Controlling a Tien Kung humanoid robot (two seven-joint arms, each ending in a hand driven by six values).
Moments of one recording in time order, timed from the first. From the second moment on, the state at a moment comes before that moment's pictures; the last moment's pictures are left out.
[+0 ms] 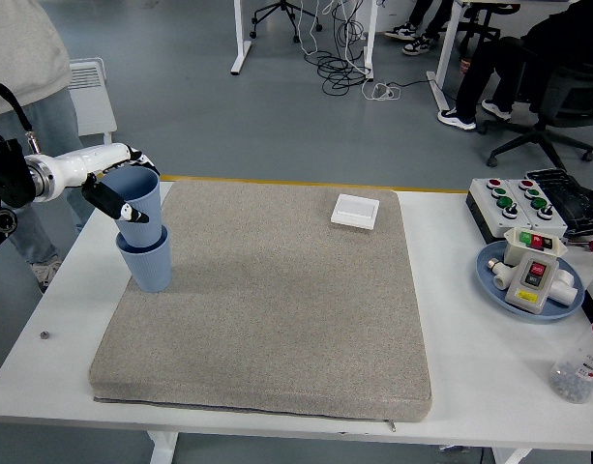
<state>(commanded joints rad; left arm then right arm) -1.04 0.67 -0.71 -0.98 1.51 -0.40 0.10 0.04 -0.10 1.37 0.18 -0.66 -0.08 -0.24</state>
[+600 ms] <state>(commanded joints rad) -1.05 0.66 -0.70 -0.92 1.49 -0.41 0.11 0.04 -0.10 1.37 0.18 -0.65 -0.08 -0.24</state>
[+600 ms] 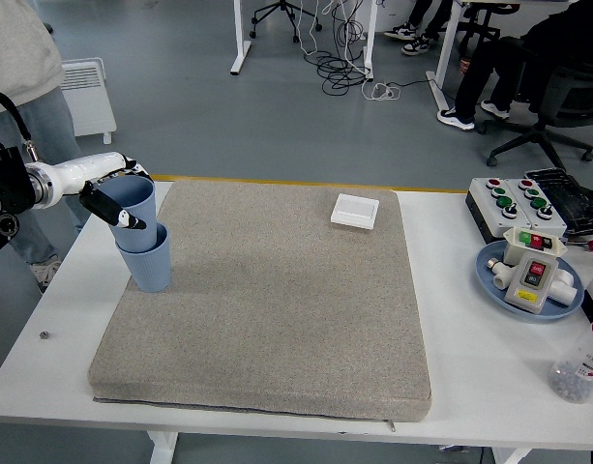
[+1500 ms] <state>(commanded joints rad) -1.04 0.66 -0.75 -0.93 1.46 -0.28 -0.04 0.05 -0.10 1.37 0.18 -0.65 -0.08 -0.24</state>
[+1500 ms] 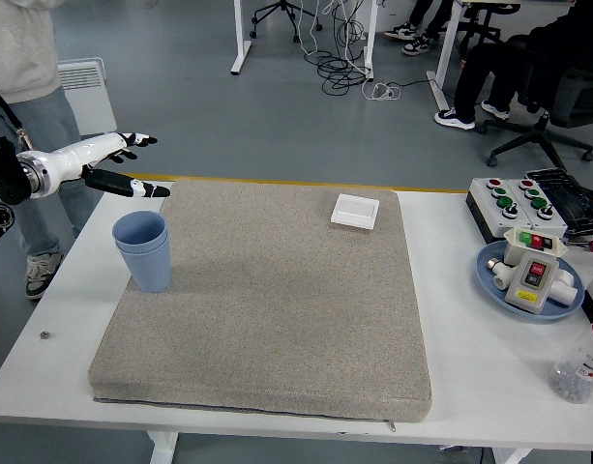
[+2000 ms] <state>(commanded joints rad) -0.96 0.65 -0.90 -1.09 1.01 0.04 -0.31 0.05 -0.10 1.38 0.18 -0.66 -0.08 -0.24</state>
